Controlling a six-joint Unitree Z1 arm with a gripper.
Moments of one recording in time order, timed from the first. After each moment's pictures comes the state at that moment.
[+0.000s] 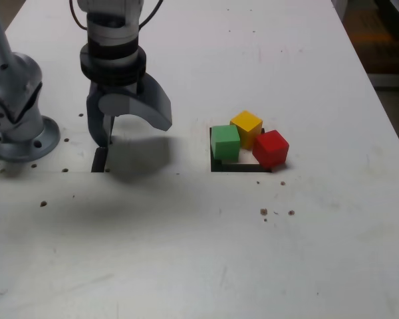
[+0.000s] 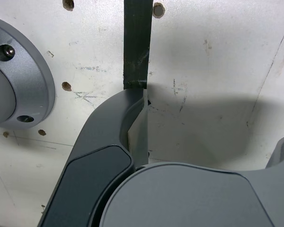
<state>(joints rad) -0.16 1.55 -0.77 0.90 0.01 -0.20</state>
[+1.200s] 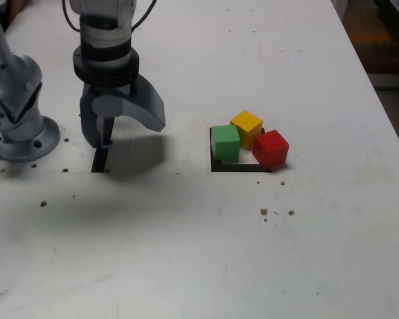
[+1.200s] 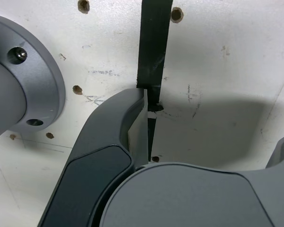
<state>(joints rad) -0.15 1.52 -0.73 0.89 0.00 -0.21</state>
